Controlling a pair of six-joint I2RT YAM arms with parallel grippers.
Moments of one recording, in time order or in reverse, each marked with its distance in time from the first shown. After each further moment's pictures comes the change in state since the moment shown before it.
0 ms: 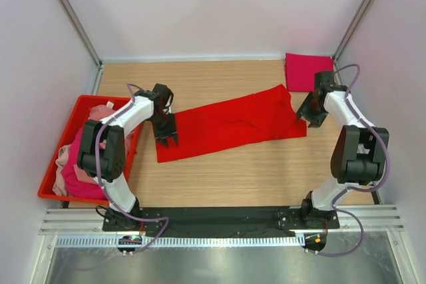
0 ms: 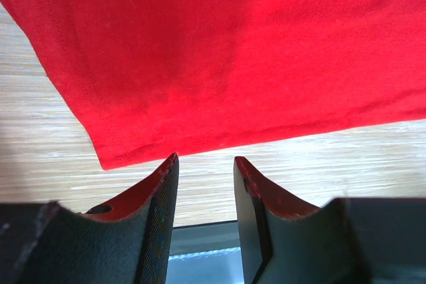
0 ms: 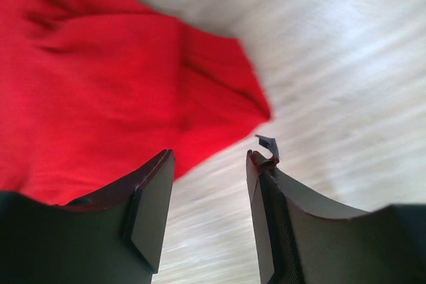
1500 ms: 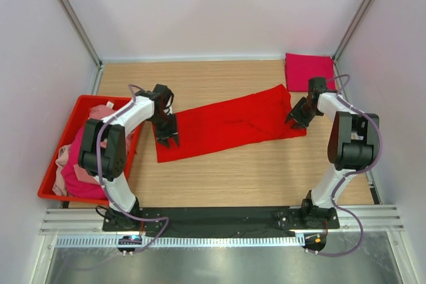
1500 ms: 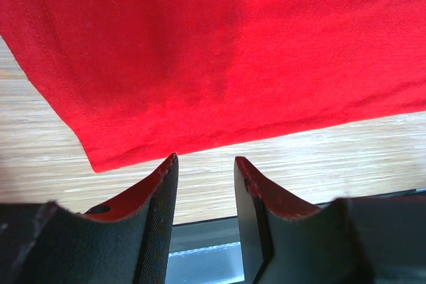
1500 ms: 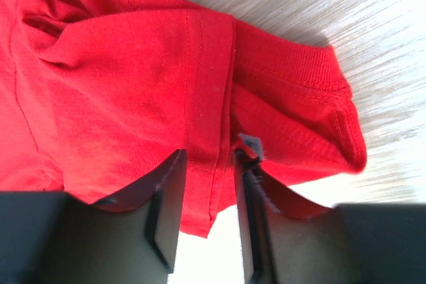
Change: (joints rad) left arm 0.000 0.013 0.000 0.002 0.035 0.015; right arm 0.001 0.147 -0.035 0.169 -0.245 0.128
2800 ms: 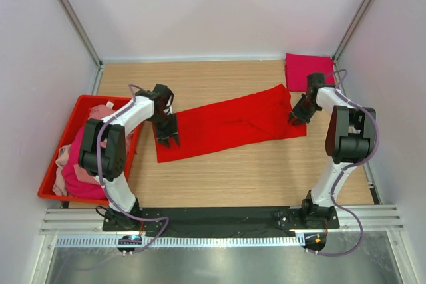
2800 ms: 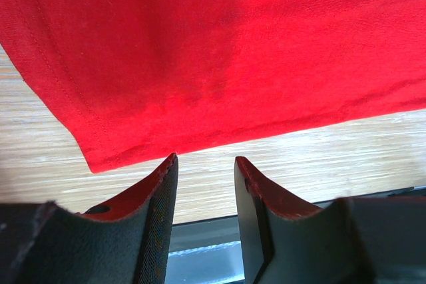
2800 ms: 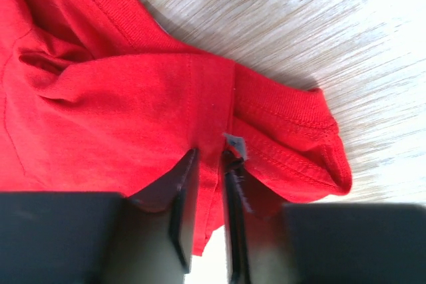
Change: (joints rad) left arm 0.000 0.001 0.000 0.002 0.008 0.000; right arm 0.003 0.085 0.106 -0.057 0.060 -0.050
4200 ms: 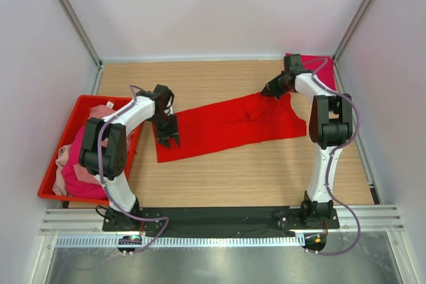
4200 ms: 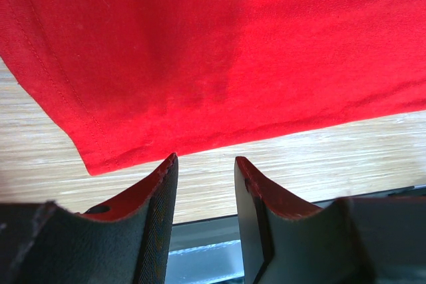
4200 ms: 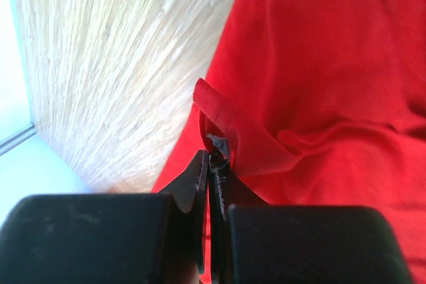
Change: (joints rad) left arm 0.000 0.011 0.000 0.000 0.006 0.000; right arm 0.158 0.226 0.338 0.160 -0.176 0.451
